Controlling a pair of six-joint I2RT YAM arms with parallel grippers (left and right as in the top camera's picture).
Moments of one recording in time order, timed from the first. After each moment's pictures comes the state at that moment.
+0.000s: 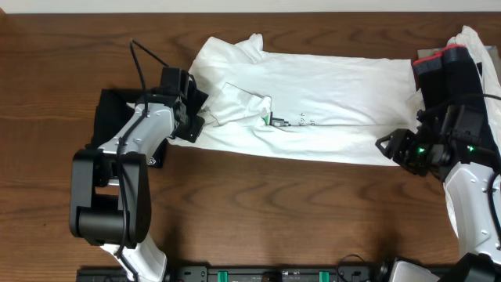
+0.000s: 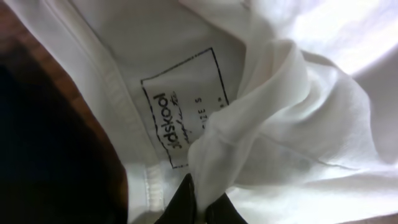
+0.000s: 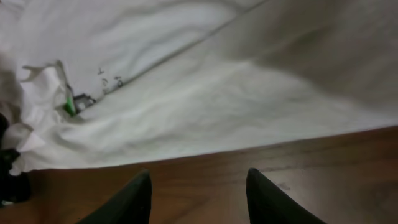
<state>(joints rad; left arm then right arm) -0.11 1.86 1.15 -0.58 0.00 0.34 -0.31 1.35 0.86 -0.73 -0.44 0.26</state>
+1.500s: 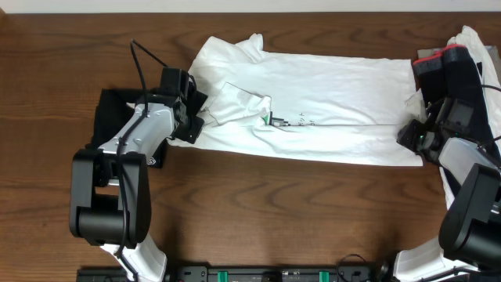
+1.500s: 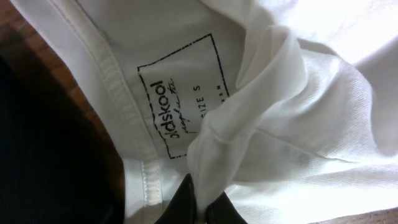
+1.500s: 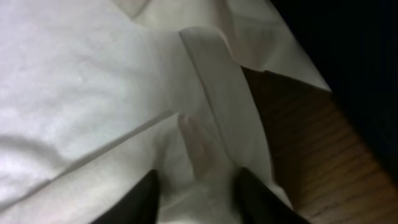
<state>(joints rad) -0.11 1.86 1.15 -0.60 -0.01 0.34 -0.37 1.75 0.86 -0.22 -0.16 0.23</state>
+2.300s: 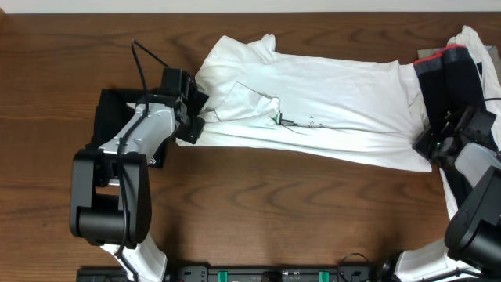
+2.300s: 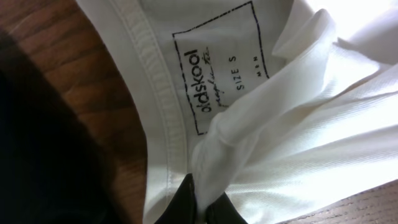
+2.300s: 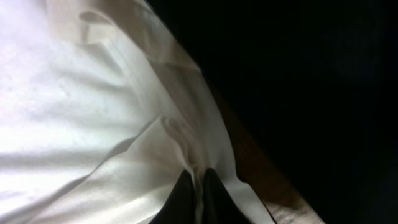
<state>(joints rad) -0.12 1.86 1.15 -0.60 0.00 0.34 -0.50 1.75 0.86 -0.26 -0.20 0.24</state>
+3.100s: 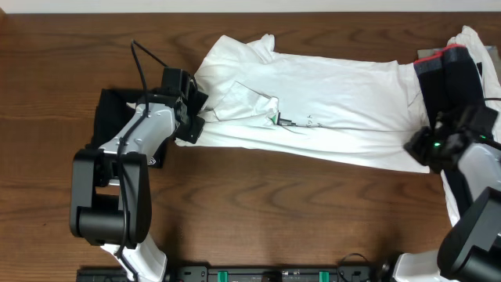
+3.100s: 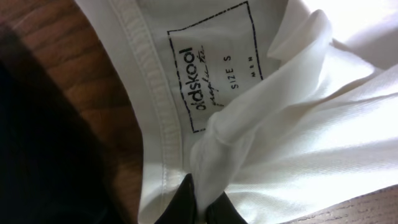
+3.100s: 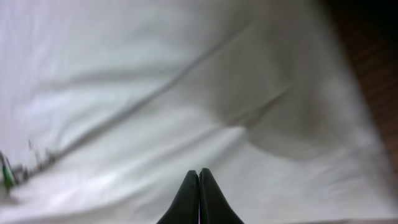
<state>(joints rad) -0.12 1.86 1.15 -0.60 -0.01 0.32 -0.44 1.63 0.90 -0.56 -0.40 0.24</state>
